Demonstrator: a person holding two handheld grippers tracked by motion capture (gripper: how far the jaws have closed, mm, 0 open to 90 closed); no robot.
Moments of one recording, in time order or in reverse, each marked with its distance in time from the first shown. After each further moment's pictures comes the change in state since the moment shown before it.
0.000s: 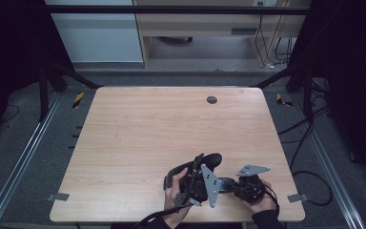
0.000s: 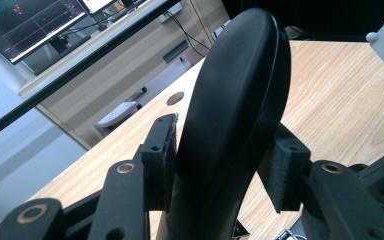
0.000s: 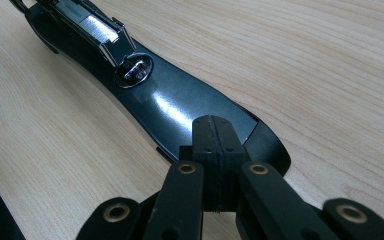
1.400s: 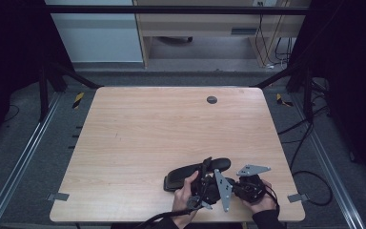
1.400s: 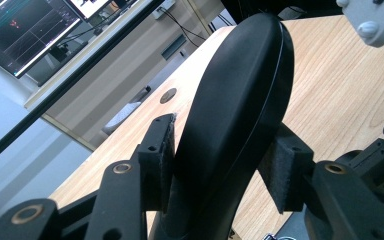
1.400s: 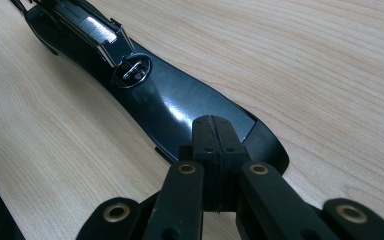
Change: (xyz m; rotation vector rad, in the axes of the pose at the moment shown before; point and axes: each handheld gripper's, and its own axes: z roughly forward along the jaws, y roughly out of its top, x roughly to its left) left arm -0.030 -0.003 0.017 0.029 0.015 0.109; right arm -0.001 -0.001 0.000 -0.003 0.001 0.007
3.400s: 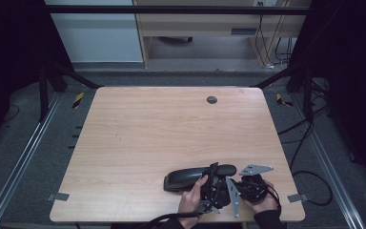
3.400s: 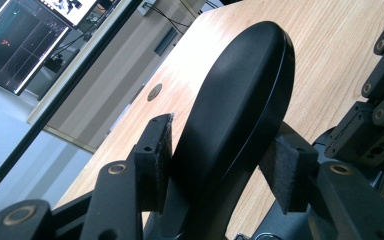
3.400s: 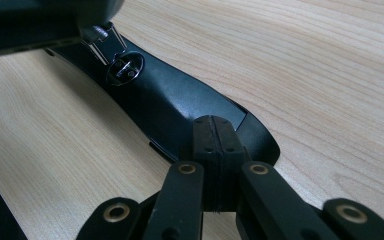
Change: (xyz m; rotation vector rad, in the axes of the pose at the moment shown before) left arm -0.031 -0.006 0.016 0.041 -0.010 0.150; right arm -0.004 -0.002 -0.003 0.004 0.000 0.031
